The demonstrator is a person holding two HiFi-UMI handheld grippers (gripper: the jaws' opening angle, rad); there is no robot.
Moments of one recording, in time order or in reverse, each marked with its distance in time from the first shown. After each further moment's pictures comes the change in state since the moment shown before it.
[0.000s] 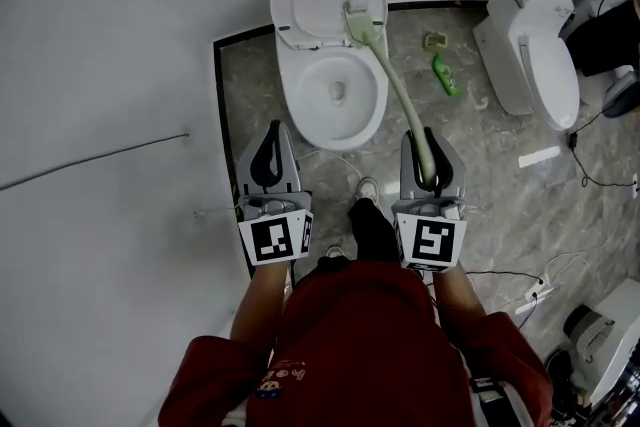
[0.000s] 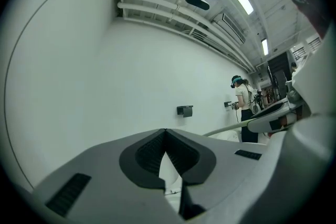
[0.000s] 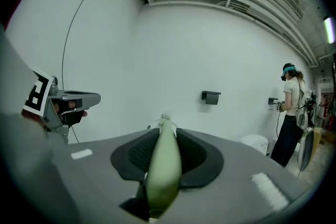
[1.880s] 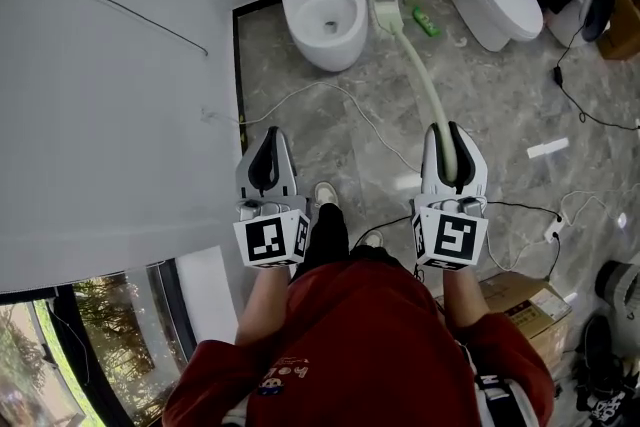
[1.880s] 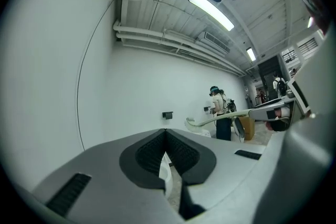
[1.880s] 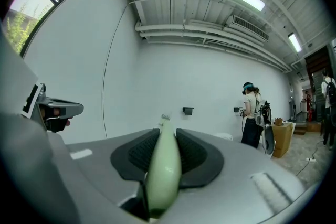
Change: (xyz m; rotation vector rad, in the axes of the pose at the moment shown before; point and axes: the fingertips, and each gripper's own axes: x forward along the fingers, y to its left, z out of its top) left arm -0.515 -0.170 0.056 0.019 0.003 0.005; right arm -0.546 0.029 -0.038 0.064 -0.161 -0.106
